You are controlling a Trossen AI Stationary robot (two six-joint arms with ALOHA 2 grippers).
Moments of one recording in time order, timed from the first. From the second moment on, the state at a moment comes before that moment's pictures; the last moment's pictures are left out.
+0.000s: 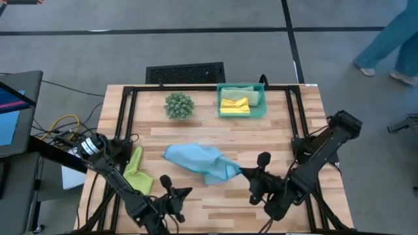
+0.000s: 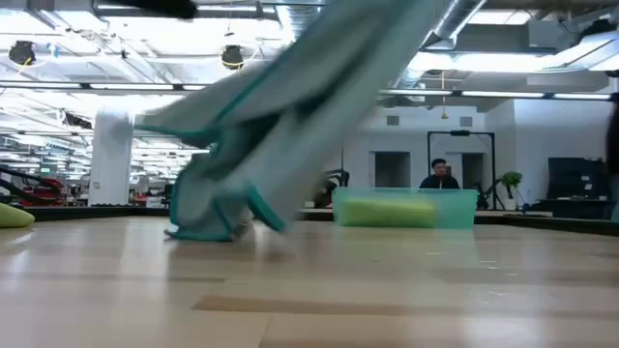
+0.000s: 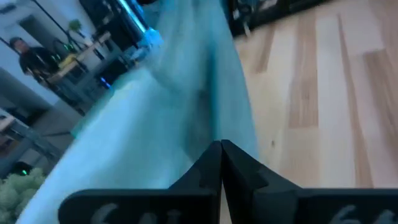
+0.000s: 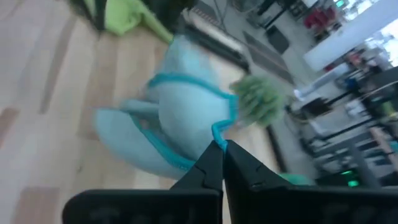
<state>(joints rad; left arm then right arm) -0.88 1.88 1.24 -0.49 -1.26 -0.63 0.81 1.58 1.24 -0.76 1.04 0.31</state>
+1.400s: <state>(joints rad) -0.52 2.08 1.25 0.03 -0.54 -0.04 0.87 1.64 0.97 -0.68 0.50 0.57</state>
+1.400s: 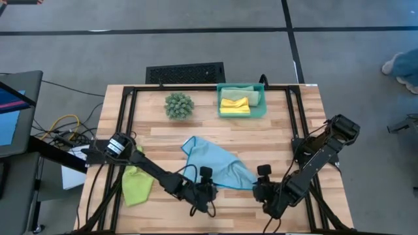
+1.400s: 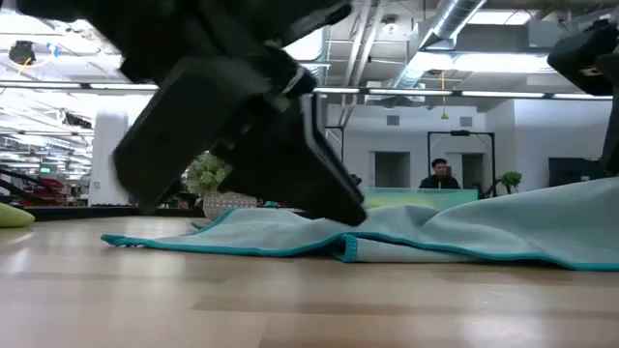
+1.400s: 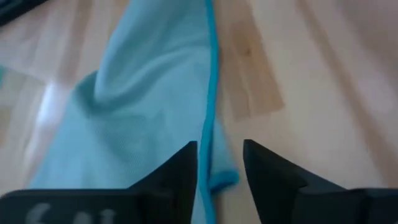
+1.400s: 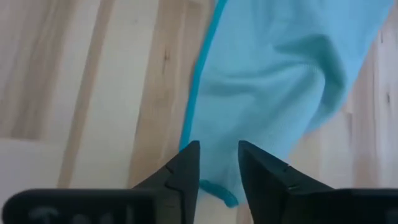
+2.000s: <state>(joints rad) -0.50 2.03 1.38 -0.44 -0.47 -0.10 0.88 1.64 0.97 -0.64 0.50 0.59</state>
